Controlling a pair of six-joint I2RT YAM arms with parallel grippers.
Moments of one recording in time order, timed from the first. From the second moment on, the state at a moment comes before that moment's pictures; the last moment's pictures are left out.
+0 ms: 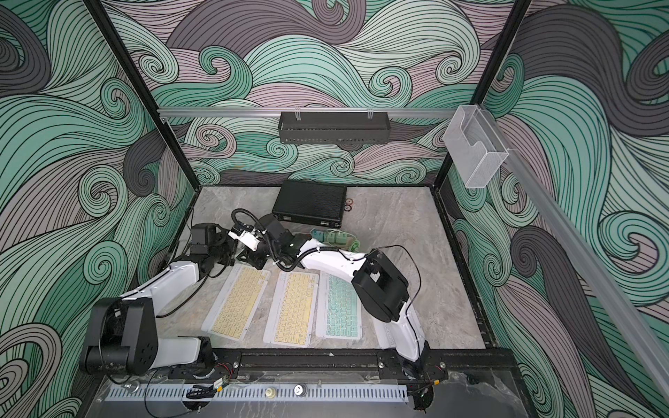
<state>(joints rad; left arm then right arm) 0.00 1.36 0.67 -0.04 0.16 -1.32 0.99 2.03 1.61 -0.12 -0.38 -0.09</state>
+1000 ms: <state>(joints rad) 0.09 0.79 0.60 -0.39 -0.44 -1.10 1.04 2.28 1.91 -0.14 -0.42 -0.03</state>
